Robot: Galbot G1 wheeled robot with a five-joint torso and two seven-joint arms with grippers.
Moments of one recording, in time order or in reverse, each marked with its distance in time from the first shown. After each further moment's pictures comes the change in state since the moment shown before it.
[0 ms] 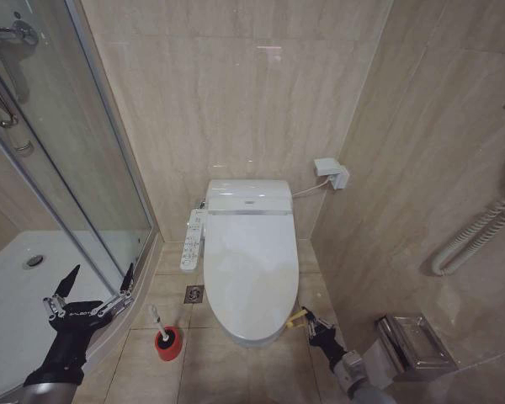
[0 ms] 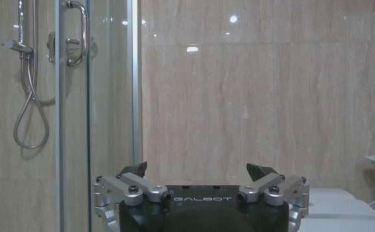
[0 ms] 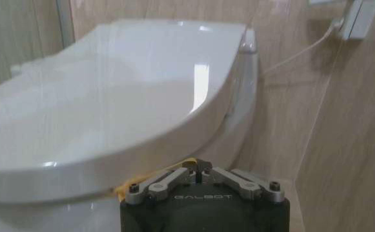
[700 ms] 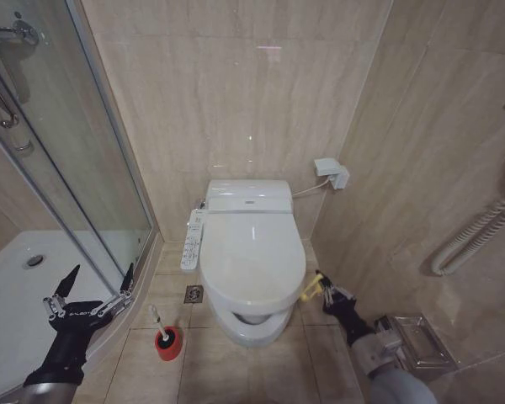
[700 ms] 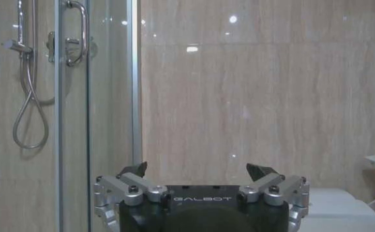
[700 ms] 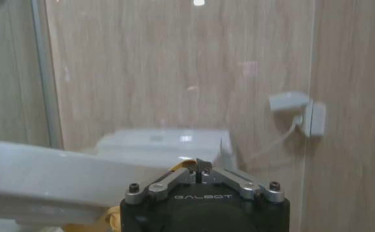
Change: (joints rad) left arm 0.000 0.000 0.000 0.000 0.000 0.000 0.000; right arm -0.054 -0.081 0.072 0.452 0.229 -0.161 0.120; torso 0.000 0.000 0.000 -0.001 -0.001
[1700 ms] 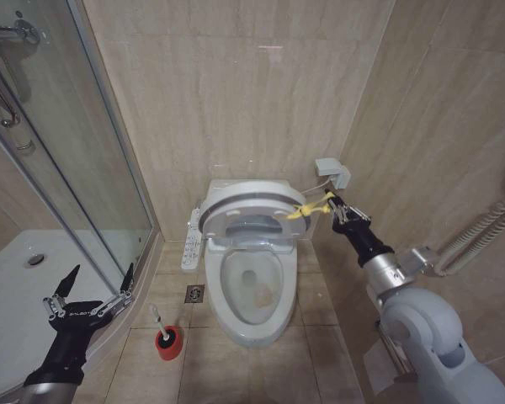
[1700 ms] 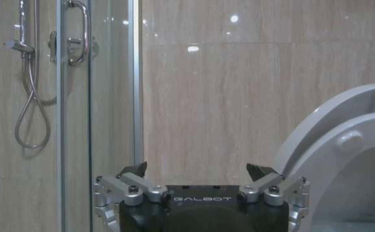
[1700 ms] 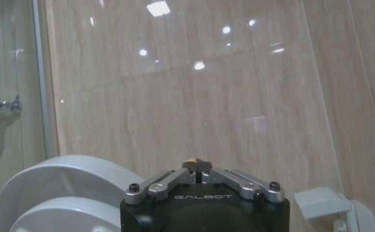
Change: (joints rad) left arm 0.000 0.000 0.000 0.000 0.000 0.000 0.000; right arm 0.376 -0.067 0.029 0.175 0.301 -0.257 0.134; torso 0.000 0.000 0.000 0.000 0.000
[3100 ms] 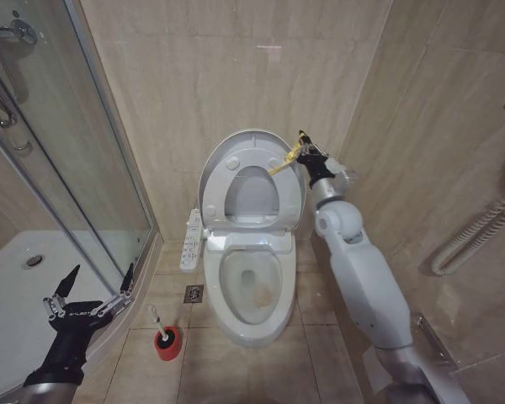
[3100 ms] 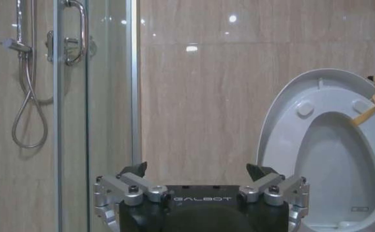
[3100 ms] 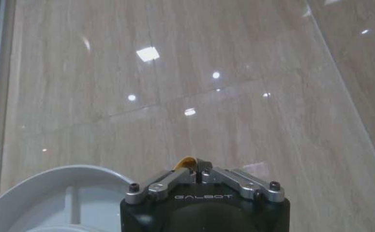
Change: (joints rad) left arm 0.000 0.000 0.000 0.000 0.000 0.000 0.000; right arm 0.662 0.209 -0.280 -0.632 -0.171 0.190 0.035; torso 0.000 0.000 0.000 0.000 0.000
